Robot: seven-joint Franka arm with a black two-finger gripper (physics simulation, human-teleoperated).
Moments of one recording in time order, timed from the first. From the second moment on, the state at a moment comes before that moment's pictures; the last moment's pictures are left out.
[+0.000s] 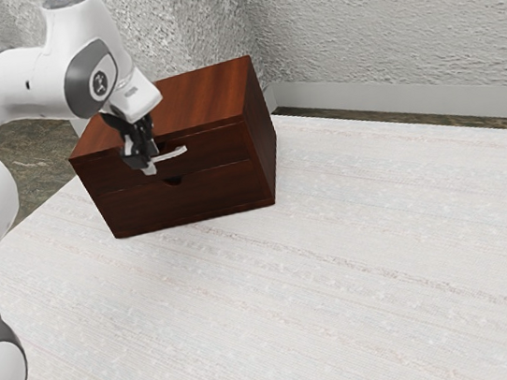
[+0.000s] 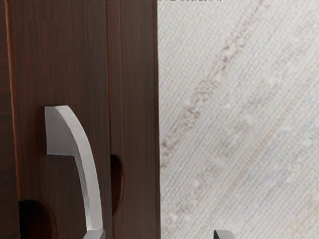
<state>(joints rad) 0.25 0.52 0.10 -1.00 0.11 1.74 1.34</state>
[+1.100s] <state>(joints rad) 0.26 0.36 0.10 -1.29 0.08 1.90 1.37</state>
